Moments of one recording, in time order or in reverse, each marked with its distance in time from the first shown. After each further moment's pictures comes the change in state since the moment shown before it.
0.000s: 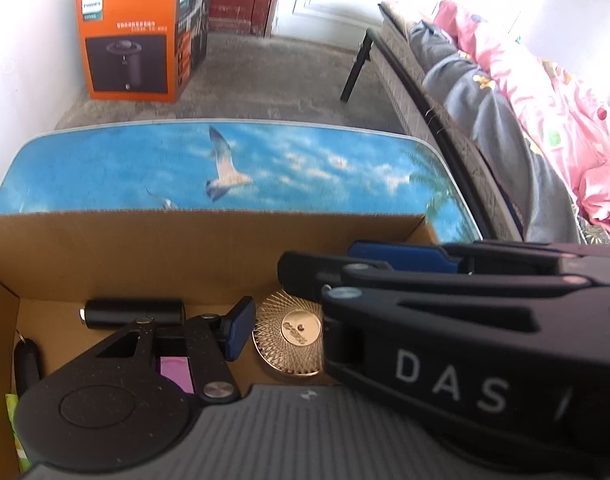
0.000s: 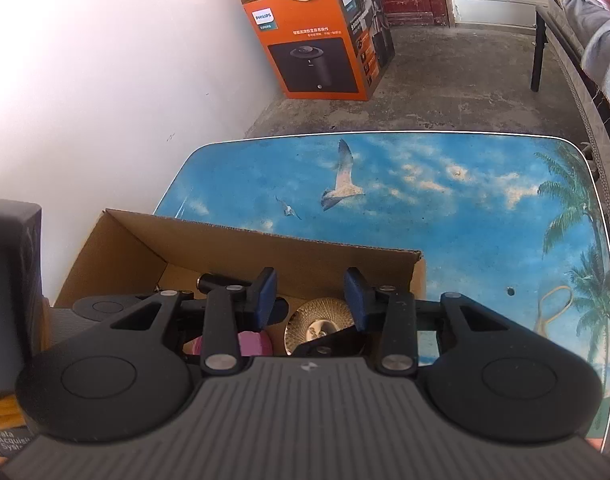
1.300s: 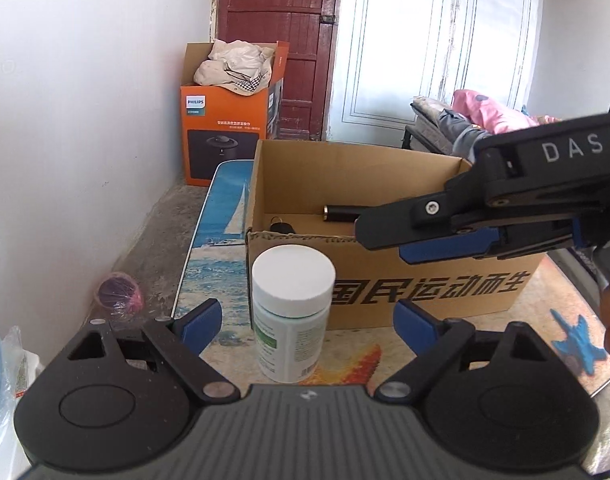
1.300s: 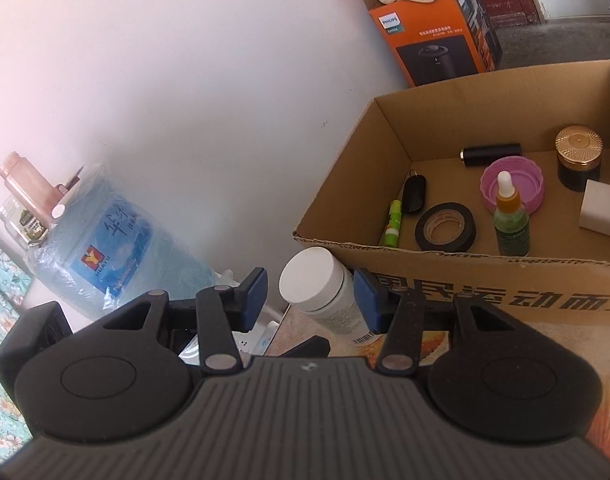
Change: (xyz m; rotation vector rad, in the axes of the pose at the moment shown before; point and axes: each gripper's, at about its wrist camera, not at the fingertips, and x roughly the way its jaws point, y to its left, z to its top) left arm -0.204 0.122 -0.244 0.060 -0.375 0.161; right arm -0.081 0.204 -0.184 0.012 -0.075 0.330
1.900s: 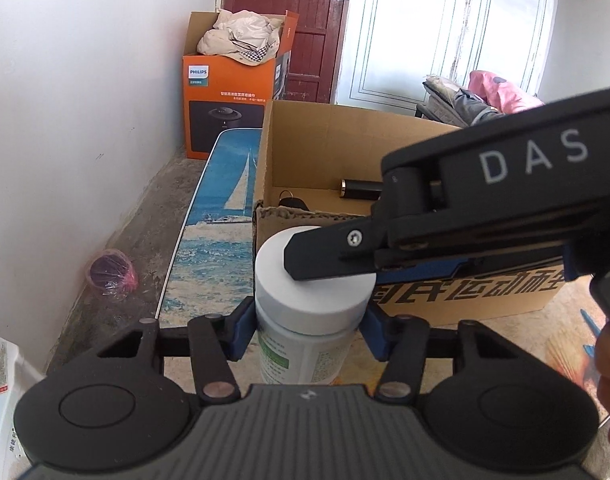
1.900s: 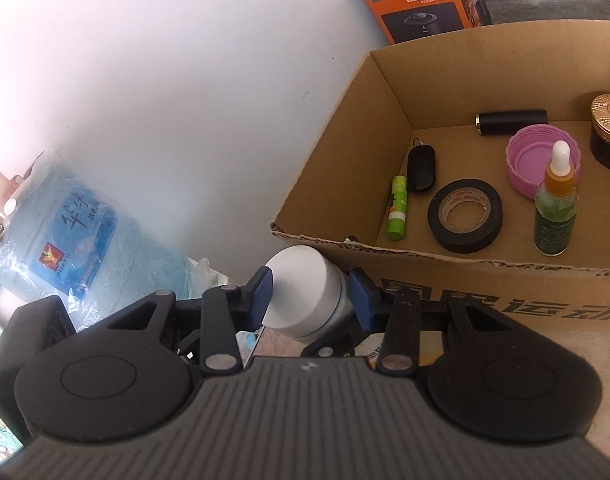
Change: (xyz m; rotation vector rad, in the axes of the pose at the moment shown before) left arm 0.051 0.015 0.000 -0.047 0.070 -0.005; right arm 0.077 0.000 0.007 0.028 0.079 -0.050
